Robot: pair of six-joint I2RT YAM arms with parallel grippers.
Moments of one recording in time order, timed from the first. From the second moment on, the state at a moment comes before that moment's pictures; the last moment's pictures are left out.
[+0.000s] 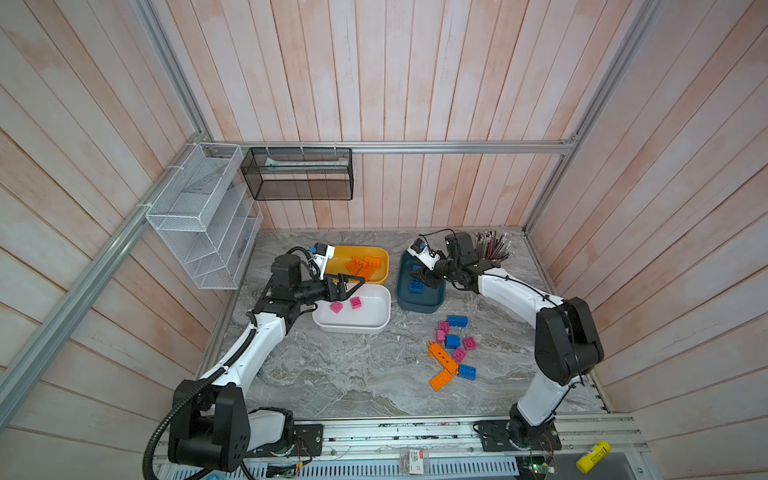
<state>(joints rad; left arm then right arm) -0.14 1.29 0.87 -0.02 0.88 -0.38 0.42 1.73 1.26 -0.23 -0.41 -0.47</state>
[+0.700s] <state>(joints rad) -0.16 1.22 0.83 -0.07 0.89 -0.37 0.41 1.15 0.83 -0.63 -0.01 -0.68</state>
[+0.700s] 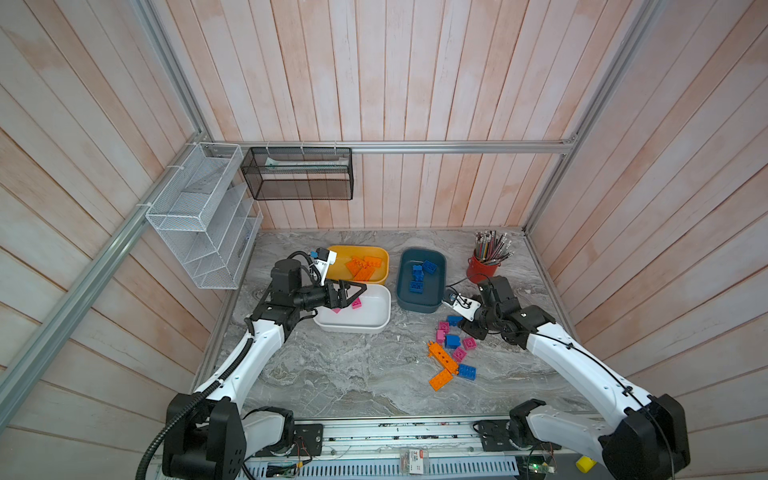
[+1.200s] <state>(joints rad) -0.16 1.19 0.82 -0.09 0.90 -0.34 0.34 1.48 0.84 -0.50 -0.06 -0.82</state>
